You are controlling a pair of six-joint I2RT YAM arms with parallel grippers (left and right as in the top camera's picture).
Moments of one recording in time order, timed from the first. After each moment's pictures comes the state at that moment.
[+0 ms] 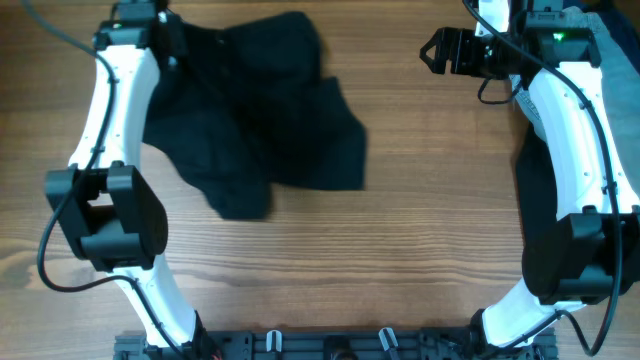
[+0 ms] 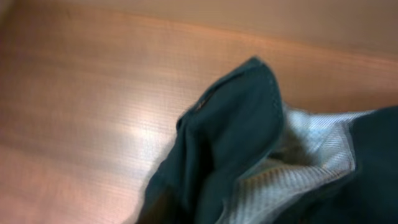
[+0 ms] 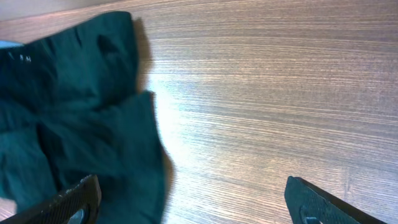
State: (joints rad) left arm 0.04 2.06 1.87 -0.67 -0.26 -0.11; right arm 0.00 1.84 1.76 -0.89 -0.36 0.07
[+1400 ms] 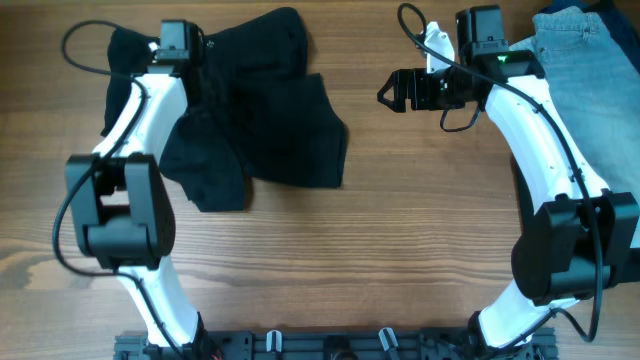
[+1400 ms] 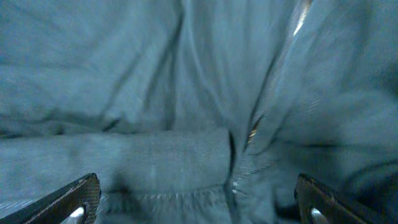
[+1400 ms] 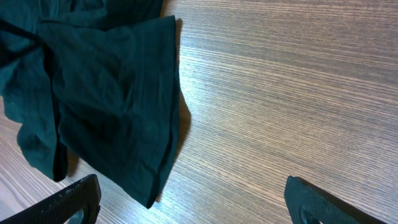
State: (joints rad) left arm -0.02 2.06 1.55 -0.68 -0.19 -0.43; right arm 0.12 1.85 1.56 -0.82 -0.45 0.02
